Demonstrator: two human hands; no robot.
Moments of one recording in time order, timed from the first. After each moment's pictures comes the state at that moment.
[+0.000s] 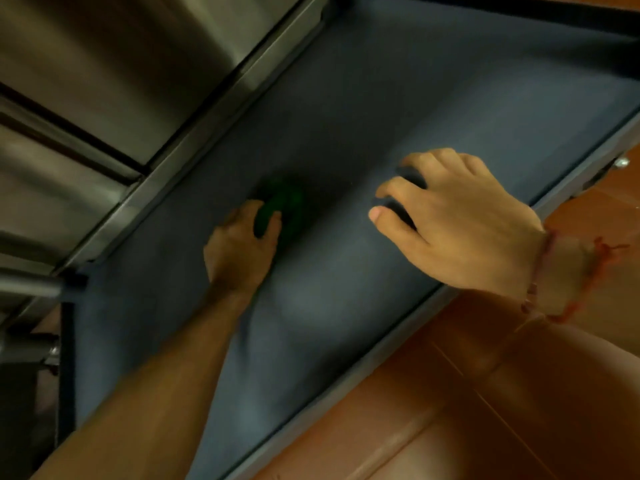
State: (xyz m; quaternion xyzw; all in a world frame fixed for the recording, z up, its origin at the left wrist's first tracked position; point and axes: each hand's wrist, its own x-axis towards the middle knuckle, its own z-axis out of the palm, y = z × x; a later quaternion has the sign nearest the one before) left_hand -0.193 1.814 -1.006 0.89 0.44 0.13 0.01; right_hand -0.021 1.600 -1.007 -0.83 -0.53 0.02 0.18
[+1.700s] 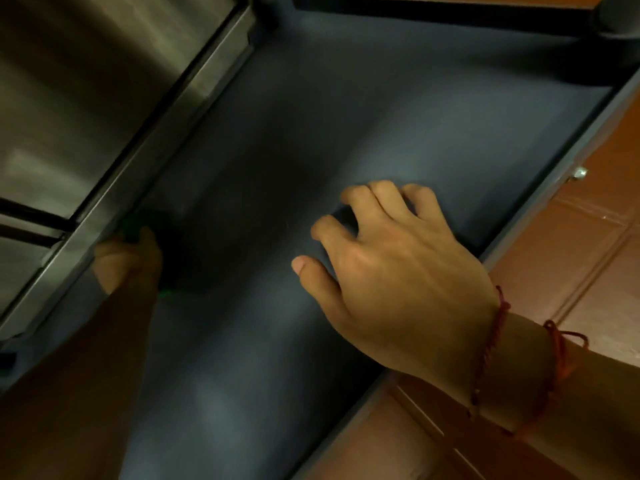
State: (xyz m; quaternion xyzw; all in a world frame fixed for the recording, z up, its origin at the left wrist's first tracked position) left_hand -0.141 1.928 -1.018 0.73 0.65 0.21 0.04; right_hand -0.023 1.602 -1.010 -0.85 -0.47 0.02 0.23
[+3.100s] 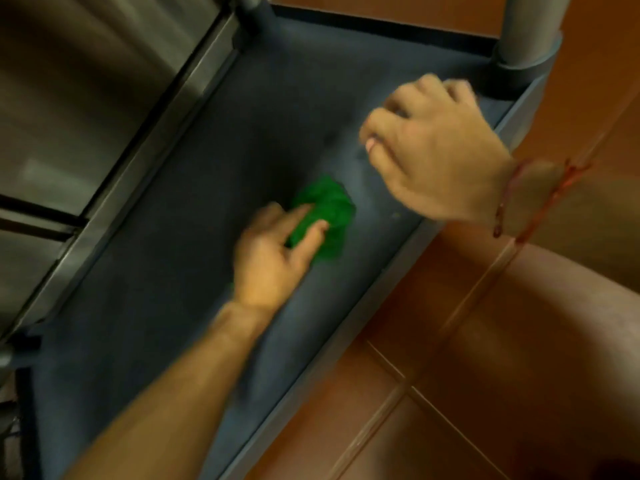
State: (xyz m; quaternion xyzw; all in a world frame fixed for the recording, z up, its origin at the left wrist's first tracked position) left_hand -0.102 1.739 -1.020 0.97 0.15 0.17 0.11; right_hand 0.081 1.570 -1.013 -0.85 -0.46 -0.14 0.22
